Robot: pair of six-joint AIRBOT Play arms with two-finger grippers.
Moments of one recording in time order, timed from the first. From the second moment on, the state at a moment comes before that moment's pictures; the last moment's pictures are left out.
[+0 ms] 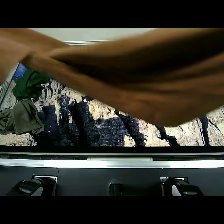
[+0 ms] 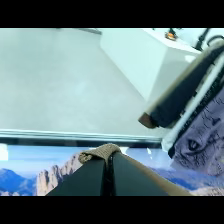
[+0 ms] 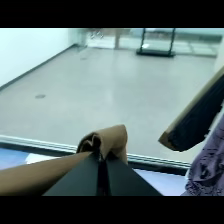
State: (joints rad) left arm -0.21 -0.79 1.82 1.46 -1.01 -1.79; right arm -0.08 -0.75 1.94 -1.29 1.12 1.44
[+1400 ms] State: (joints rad) left arm -0.07 -1.49 1.45 1.48 -1.23 -2.00; right arm -0.08 -1.92 1.94 -1.01 1.32 1.70
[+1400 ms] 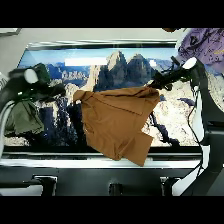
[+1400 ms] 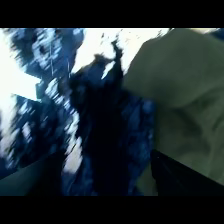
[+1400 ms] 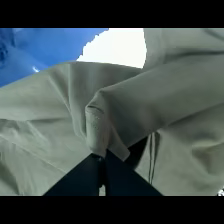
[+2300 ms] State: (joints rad) left arm -0.57 -1.01 0.41 0.70 -0.63 -2.08; right arm -0.08 -1.86 1.94 -1.07 1.50 1.66
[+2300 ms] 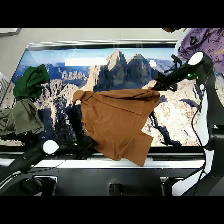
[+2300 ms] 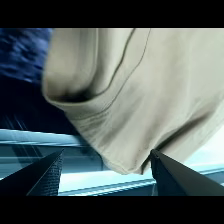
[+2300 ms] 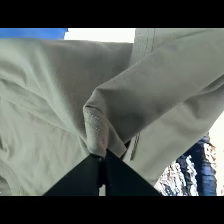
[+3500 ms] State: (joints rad) left arm -0.03 -1.14 0.73 1.00 -1.01 -1.88; right arm -0.01 -1.78 1.94 -1.28 1.69 1.84
